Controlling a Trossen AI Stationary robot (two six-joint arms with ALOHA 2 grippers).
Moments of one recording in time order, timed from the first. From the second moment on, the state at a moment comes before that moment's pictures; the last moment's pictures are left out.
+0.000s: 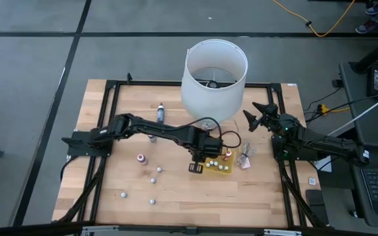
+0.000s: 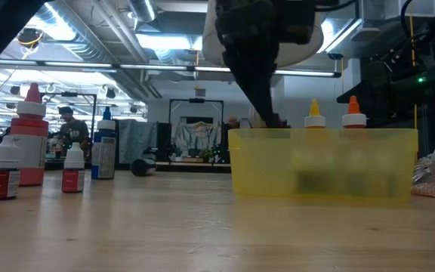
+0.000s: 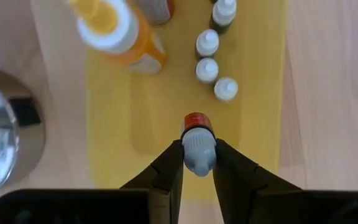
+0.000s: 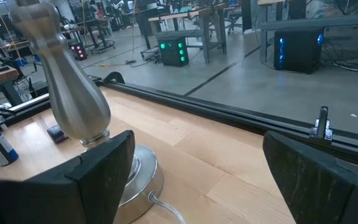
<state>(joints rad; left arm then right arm) -0.12 2.24 2.06 -1.07 -0.05 0.06 -0.32 0.20 0.01 0.08 0.45 0.25</state>
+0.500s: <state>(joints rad) -0.13 2.34 2.12 -1.06 -0.05 0.07 -0.32 0.20 0.01 0.08 0.45 0.25</state>
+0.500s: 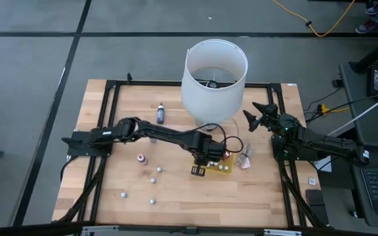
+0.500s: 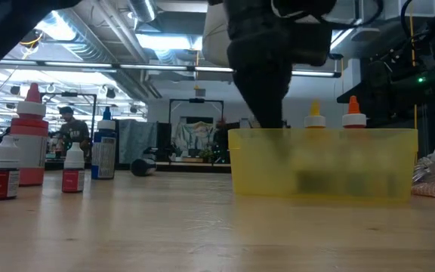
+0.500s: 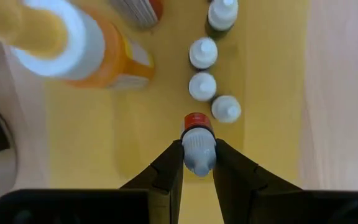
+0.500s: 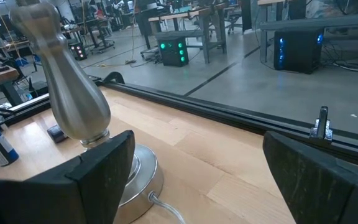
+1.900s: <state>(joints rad) -0.13 2.38 2.24 -1.20 -0.10 0.11 -0.32 0.20 0.01 0.08 0.45 0.25</state>
